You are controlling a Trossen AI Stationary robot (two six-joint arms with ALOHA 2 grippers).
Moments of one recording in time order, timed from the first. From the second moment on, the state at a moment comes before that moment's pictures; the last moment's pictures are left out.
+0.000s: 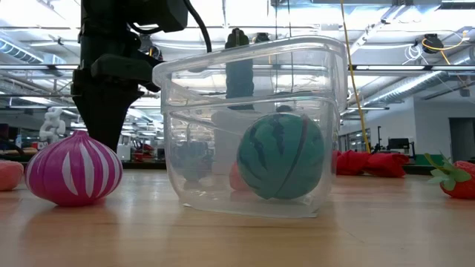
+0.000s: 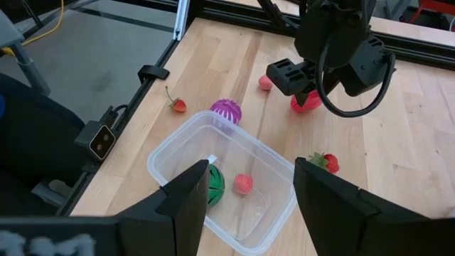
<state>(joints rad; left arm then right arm) -0.24 1.69 1.11 -0.98 -0.08 -0.97 0.45 1.27 1.10 -0.43 0.18 0.08</state>
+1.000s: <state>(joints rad) -0.24 1.62 1.11 -1.11 -0.19 -0.94 0.45 1.27 1.10 -0.43 0.18 0.09</state>
